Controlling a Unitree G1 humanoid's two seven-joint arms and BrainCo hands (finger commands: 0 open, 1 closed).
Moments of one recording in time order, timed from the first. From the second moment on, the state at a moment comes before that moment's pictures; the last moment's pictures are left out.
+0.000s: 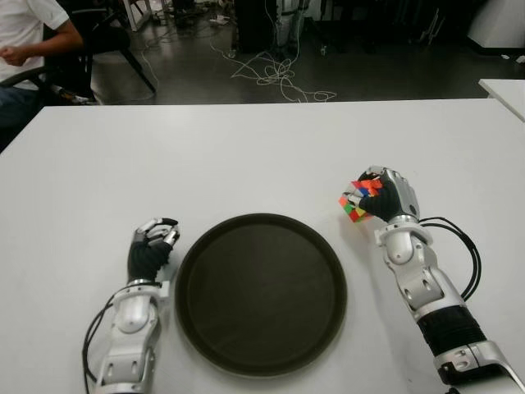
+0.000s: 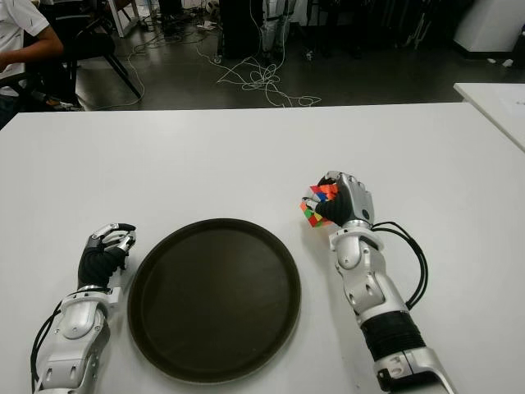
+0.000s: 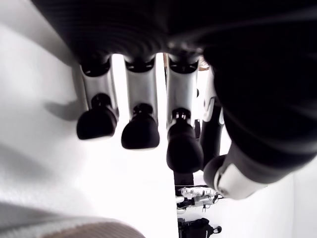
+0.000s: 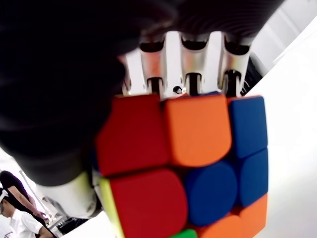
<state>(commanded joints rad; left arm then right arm) 0.11 -0.01 0.10 0.13 -0.01 0.06 0.11 -0.31 -0.21 0.17 0.33 -0.53 0.16 -0.29</state>
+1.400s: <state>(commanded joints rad) 0.10 0.00 0.10 0.14 -0.01 0.05 0.10 -0.18 -0.10 0.15 -0.14 -0.50 0.06 -0.35</state>
